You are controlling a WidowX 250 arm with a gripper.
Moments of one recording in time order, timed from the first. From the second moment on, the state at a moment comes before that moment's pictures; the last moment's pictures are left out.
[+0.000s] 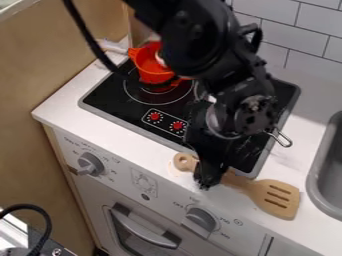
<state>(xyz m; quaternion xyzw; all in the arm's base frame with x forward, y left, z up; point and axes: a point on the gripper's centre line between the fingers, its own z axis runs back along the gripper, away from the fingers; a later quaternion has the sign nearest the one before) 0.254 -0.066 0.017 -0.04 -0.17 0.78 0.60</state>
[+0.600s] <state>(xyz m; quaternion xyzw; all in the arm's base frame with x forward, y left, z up) 0.254 -0.066 0.017 -0.04 -0.17 0.79 0.58</state>
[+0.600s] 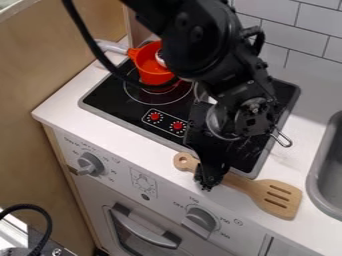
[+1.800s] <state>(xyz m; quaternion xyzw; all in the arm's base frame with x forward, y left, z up) 0.250 -0.060 0.016 -0.02 -0.14 0.80 0.58</state>
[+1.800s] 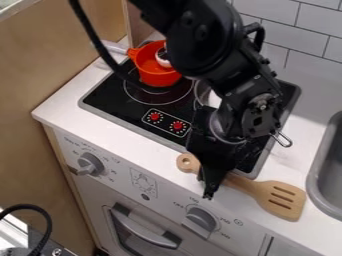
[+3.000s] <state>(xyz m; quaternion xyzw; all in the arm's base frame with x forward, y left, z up) 0.249 -0.051 0.017 -0.02 -0.11 0.80 0.59</state>
